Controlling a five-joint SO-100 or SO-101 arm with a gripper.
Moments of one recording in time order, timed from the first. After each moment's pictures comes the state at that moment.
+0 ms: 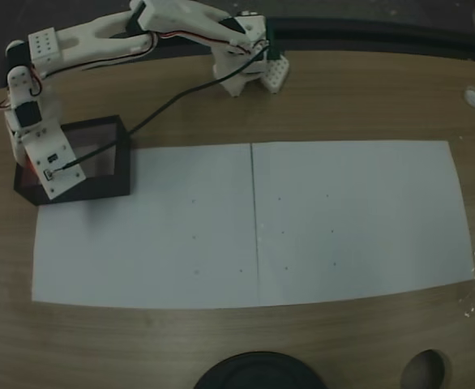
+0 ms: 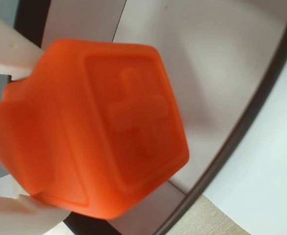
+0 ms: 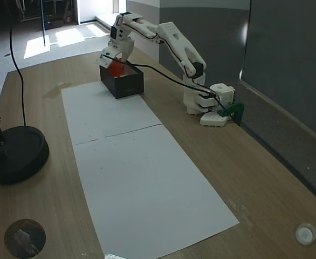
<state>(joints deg) 65.9 45.1 24.1 90.2 -11.2</state>
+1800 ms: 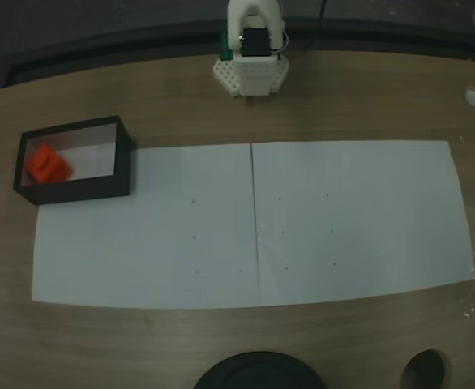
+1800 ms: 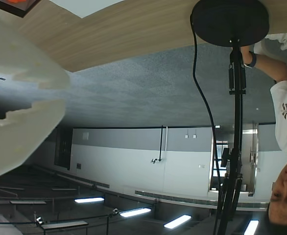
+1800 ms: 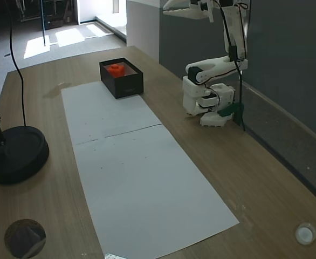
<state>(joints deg) 3.5 176.0 96.7 86.2 2.5</state>
